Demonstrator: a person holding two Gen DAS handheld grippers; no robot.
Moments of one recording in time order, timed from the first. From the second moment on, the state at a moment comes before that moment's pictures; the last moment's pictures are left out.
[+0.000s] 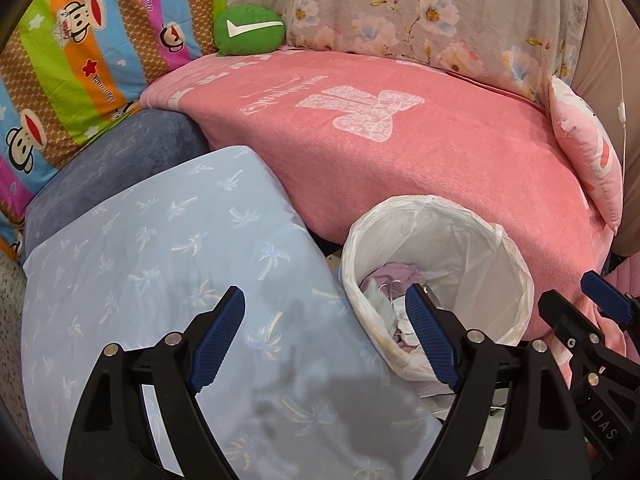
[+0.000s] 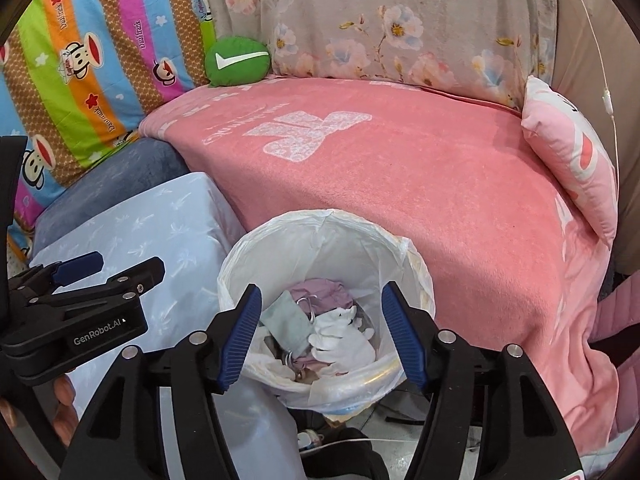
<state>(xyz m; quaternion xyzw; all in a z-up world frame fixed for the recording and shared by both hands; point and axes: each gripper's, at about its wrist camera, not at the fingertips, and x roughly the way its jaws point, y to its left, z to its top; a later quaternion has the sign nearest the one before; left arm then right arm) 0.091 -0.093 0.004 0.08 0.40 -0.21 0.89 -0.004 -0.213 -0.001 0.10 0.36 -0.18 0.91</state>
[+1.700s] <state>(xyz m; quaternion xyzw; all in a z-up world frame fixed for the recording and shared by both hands) 0.058 -0.085 -0.014 0.11 0.40 -0.17 0.90 -0.028 -0.196 -0.025 0.07 0.39 -0.20 0.90</state>
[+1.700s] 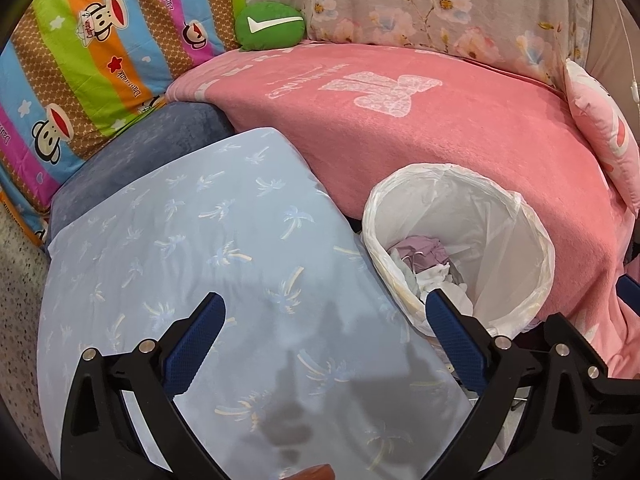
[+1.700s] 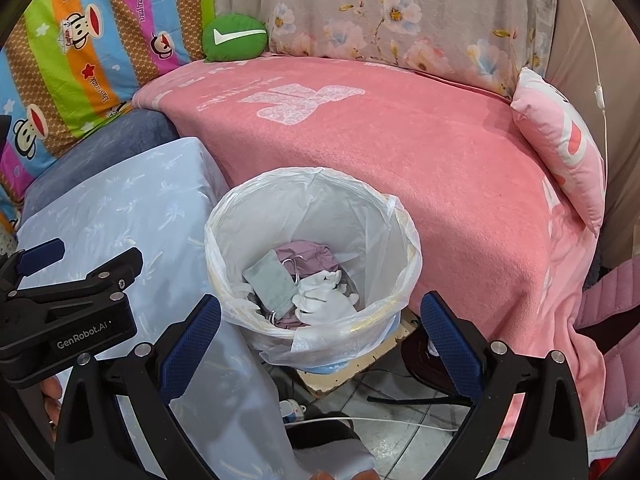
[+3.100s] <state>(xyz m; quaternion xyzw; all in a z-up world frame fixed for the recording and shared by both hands) 0.046 -0.094 -0.025 0.11 0.42 -0.16 0.89 -0.041 -0.209 -0.036 0.08 0.40 -0.22 0.88</state>
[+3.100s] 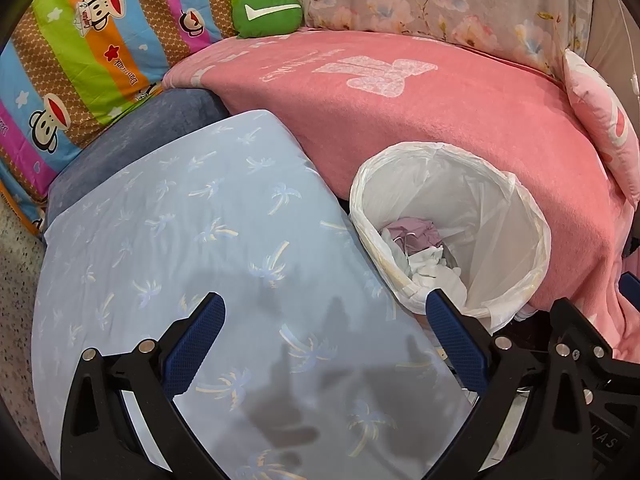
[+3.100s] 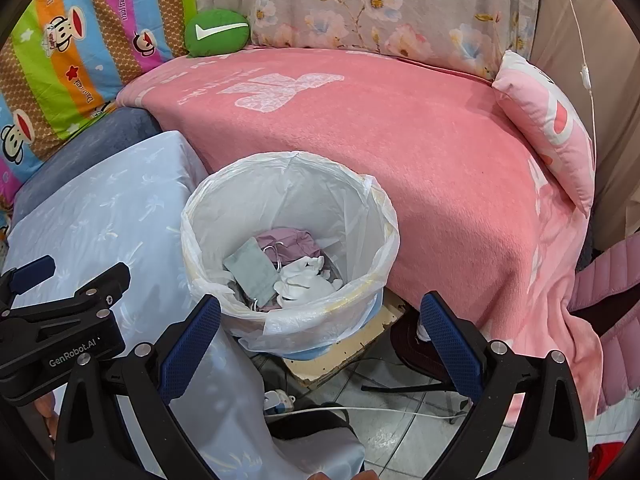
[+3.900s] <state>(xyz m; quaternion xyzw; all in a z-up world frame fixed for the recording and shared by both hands) 0.047 -0.093 -0.026 0.11 0.42 -0.16 0.89 -0.040 -0.209 -0.036 0.08 0.40 -0.22 0.88</state>
